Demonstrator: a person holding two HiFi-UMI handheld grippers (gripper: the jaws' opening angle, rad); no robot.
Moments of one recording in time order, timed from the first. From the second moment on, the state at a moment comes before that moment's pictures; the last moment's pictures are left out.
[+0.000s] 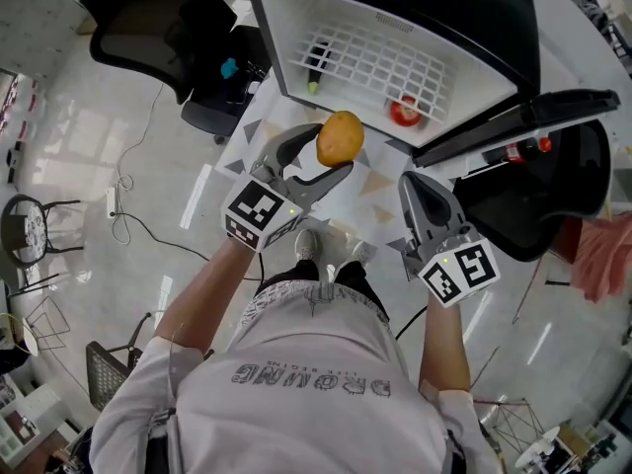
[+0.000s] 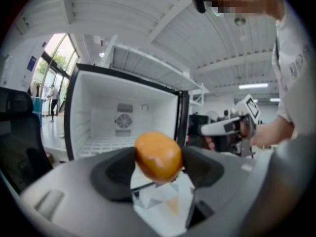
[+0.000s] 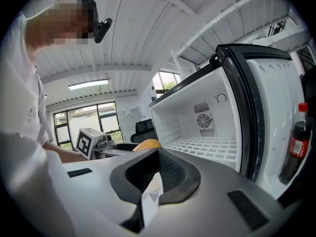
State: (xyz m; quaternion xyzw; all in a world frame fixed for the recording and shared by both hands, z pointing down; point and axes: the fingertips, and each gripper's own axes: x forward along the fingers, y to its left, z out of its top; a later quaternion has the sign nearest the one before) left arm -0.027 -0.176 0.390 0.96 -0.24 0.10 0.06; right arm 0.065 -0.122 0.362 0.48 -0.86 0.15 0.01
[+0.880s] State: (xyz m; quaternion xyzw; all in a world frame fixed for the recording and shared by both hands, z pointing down) left arm -0.041 -0.167 0.404 0.97 -0.23 0.10 0.07; right arm 0.056 -0.135 0.363 0.48 -0.87 0.14 0.03
